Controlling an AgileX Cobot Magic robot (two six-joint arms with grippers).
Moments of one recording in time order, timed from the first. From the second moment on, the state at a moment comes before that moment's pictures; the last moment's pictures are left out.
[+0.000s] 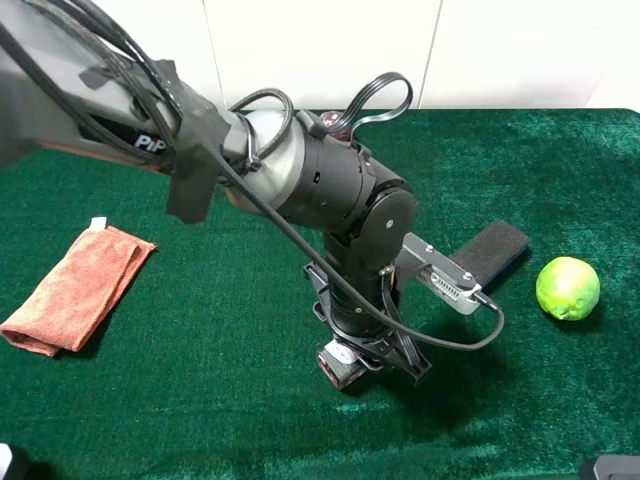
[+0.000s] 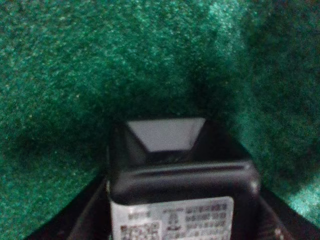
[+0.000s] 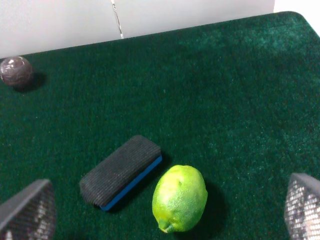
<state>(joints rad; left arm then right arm) -1.09 2.17 -1.34 -0.13 0.65 -0.06 0.06 -0.01 -0.50 -0.02 1.01 0.11</state>
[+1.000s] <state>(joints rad) -1.09 2.17 -1.39 -0.11 0.72 -0.06 0.06 -0.01 -0.50 -0.02 1.01 0.11</state>
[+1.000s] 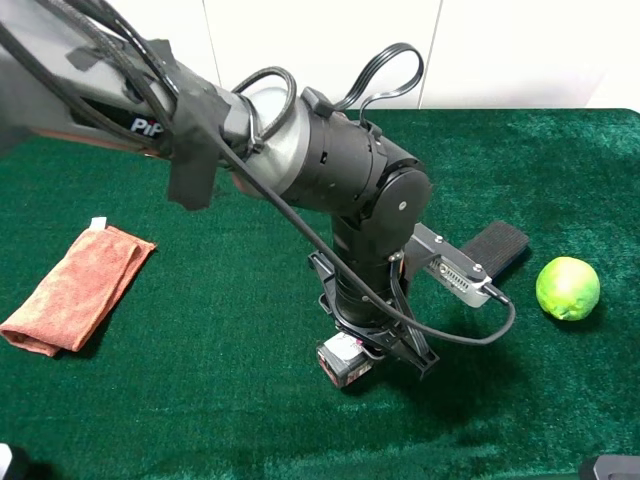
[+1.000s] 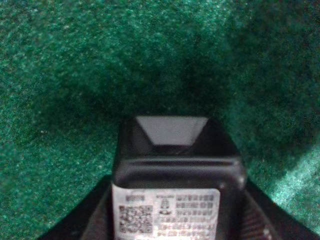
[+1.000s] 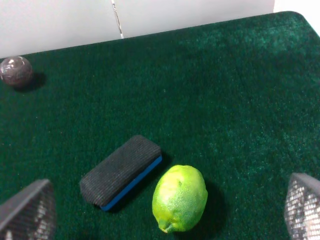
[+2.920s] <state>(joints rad) -1.02 2.17 -1.99 0.08 1.16 -0.06 0.06 -0.01 -0.50 -0.02 1.01 0.11</state>
